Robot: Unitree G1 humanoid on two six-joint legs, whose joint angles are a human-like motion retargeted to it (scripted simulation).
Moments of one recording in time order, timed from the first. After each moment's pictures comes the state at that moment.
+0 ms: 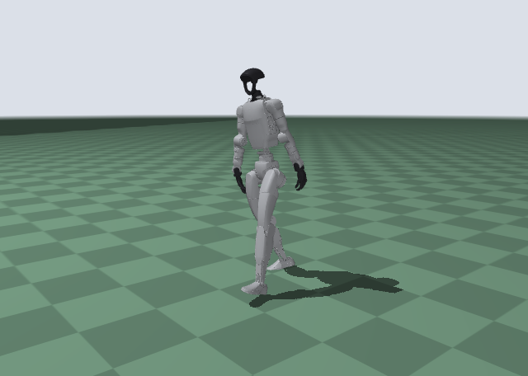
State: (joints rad) left arm 0.21 0.08 0.37 1.63 0.20 0.07 -0.18; right arm -0.16 -0.21 0.14 1.48 -0.71 0.14 0.41; waist 0.08 0.05 0.08; left_leg -0.45 0.22 0.30 0.13 -0.04 -0.26; right_leg 0.20 -0.11 -0.30 0.19 -0.26 0.12
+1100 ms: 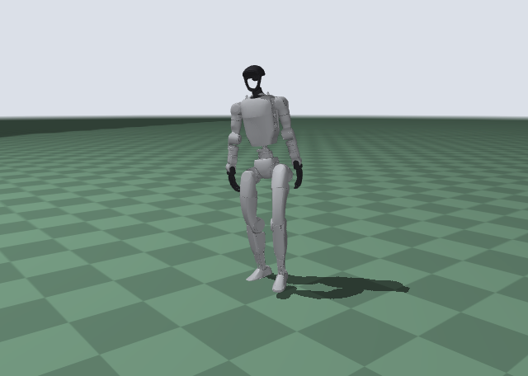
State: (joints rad) left arm 0.11 0.08 0.29 1.70 0.17 0.08 -0.09; right arm -0.10 -0.22 0.18 1.59 -0.77 0.19 0.31; waist 0.05 -0.02 0.04; left_leg -0.42 0.05 0.29 0.54 0.05 -0.04; right_leg 0.02 -0.16 -0.30 0.13 -0.08 0.08
